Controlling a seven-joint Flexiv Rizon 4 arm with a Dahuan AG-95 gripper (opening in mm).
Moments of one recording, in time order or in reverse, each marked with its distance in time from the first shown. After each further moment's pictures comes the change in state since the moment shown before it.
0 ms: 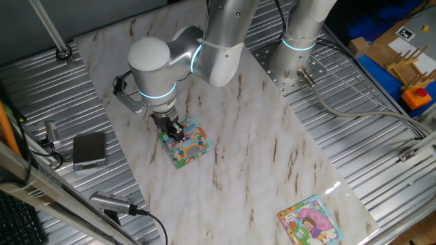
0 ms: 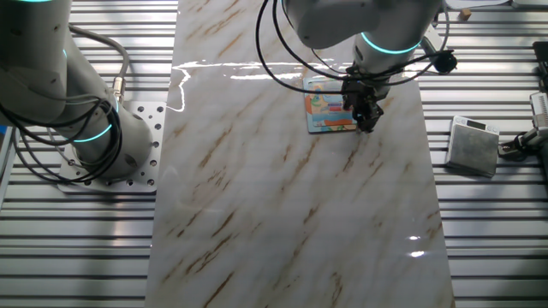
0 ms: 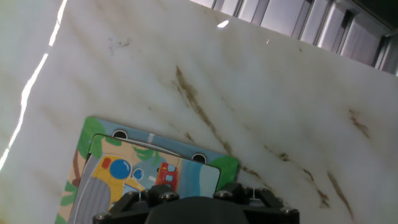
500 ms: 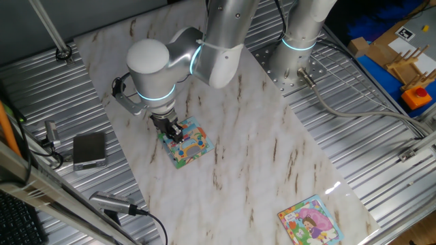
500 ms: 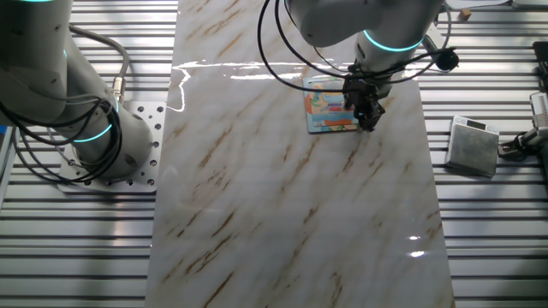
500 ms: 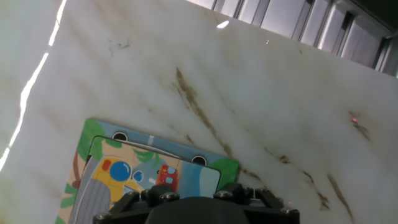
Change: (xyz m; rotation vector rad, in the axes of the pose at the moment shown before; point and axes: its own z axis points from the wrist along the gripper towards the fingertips) arm -0.007 0.000 -0.002 0.001 -0.003 0.000
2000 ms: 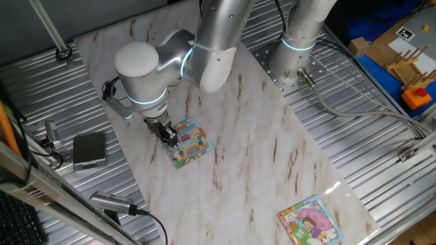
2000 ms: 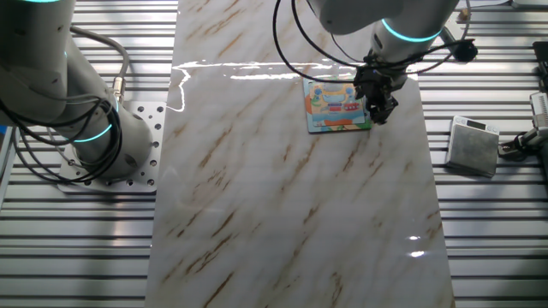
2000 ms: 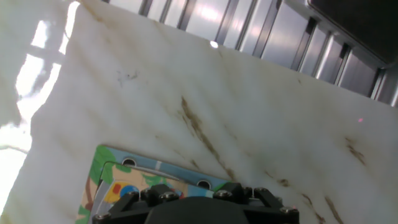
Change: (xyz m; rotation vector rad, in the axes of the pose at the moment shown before) arm -0.021 0.006 -0.018 -0.005 0.014 -0.005
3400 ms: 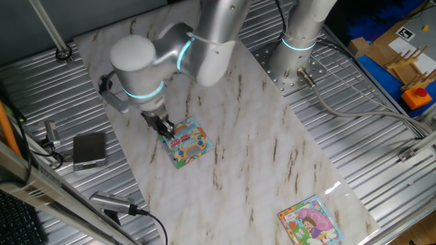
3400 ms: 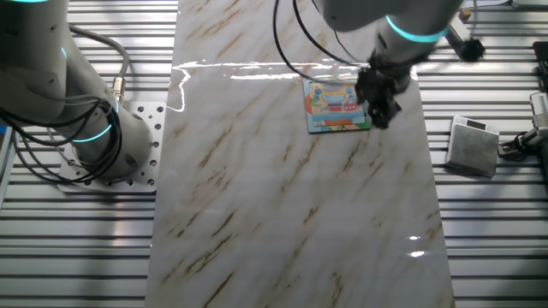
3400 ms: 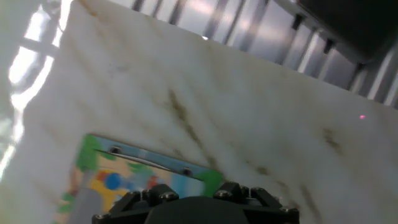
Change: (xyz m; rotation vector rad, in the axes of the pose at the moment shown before) arm 0.016 -0.057 -0.010 0.010 0.022 -0.056
